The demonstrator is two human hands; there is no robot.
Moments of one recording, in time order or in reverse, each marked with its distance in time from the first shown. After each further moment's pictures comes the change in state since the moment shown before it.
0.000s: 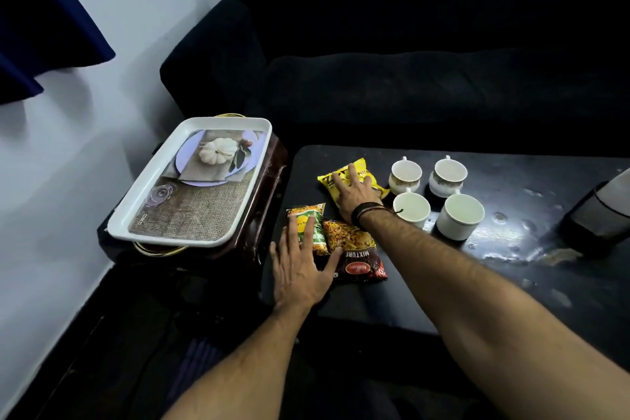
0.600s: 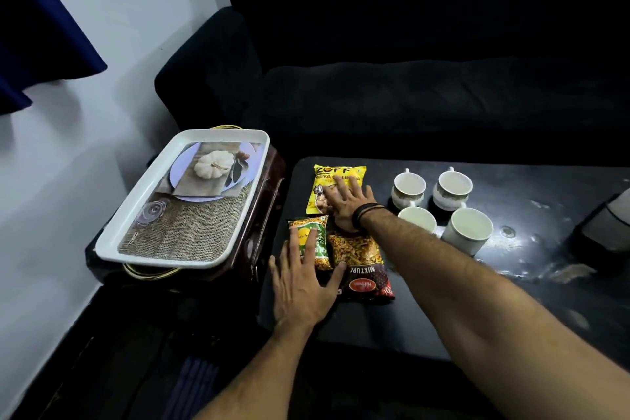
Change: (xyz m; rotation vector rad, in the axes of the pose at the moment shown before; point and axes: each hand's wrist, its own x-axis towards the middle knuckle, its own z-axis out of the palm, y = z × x) left_hand 0.011 -0.001 0.006 0.011 0.030 0.020; right_hand 0.034 0.004 0.003 -0.060 -0.145 -0.143
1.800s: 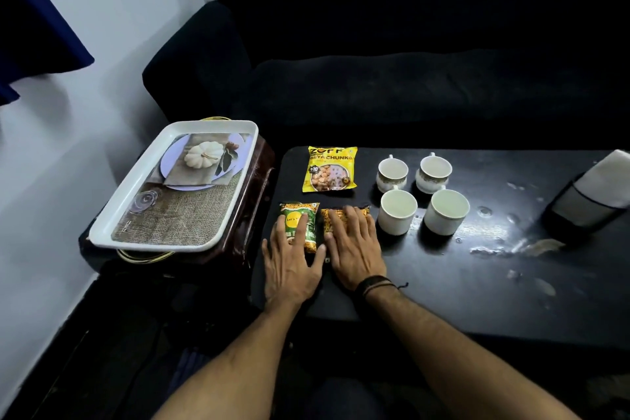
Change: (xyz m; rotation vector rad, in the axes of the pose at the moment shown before) left_hand -0.003 0.002 -0.006 0.025 0.000 0.021; right_hand -0.125 -0.028 0.073 0.127 0.543 0.100
